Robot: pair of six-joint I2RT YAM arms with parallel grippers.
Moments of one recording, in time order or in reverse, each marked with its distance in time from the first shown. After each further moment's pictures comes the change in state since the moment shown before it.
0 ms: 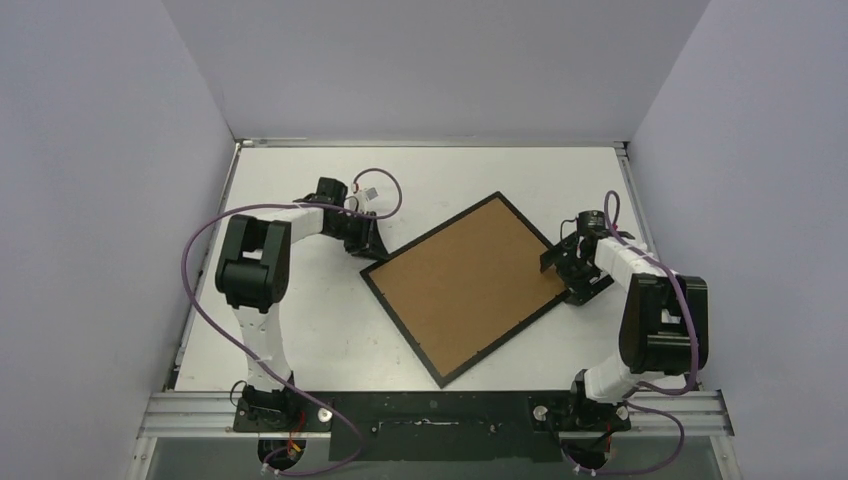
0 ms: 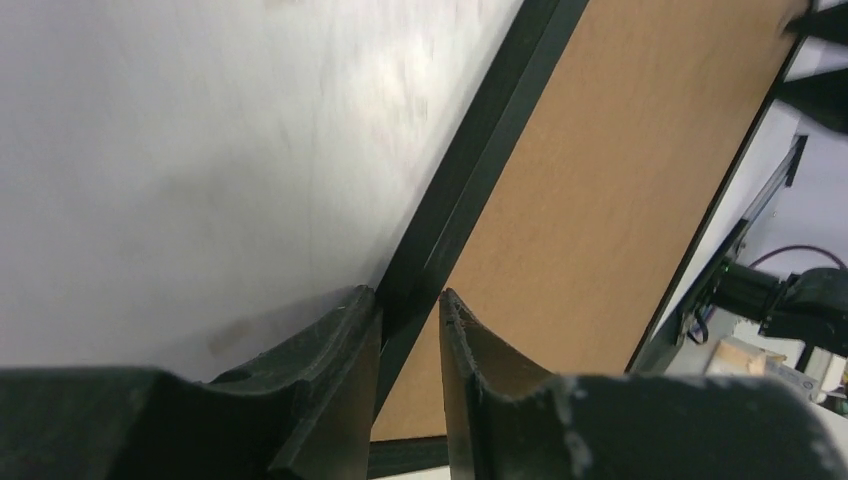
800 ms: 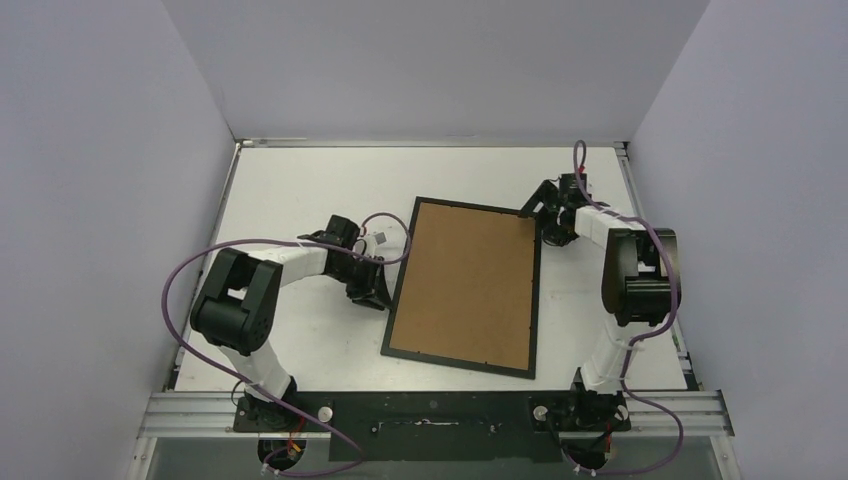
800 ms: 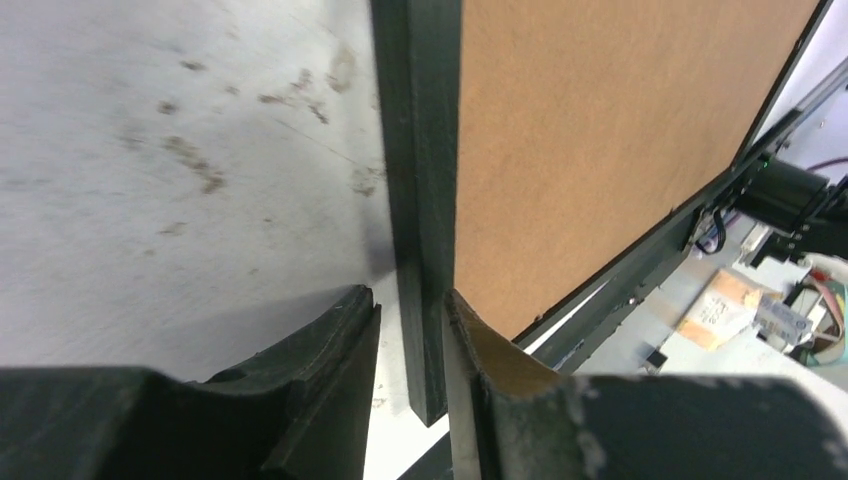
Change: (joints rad) left arm -0.164 -0.374 -0.488 -0.030 -0.107 -0.133; right arm 0.051 0.364 0.320 0.481 -0.145 -0.266
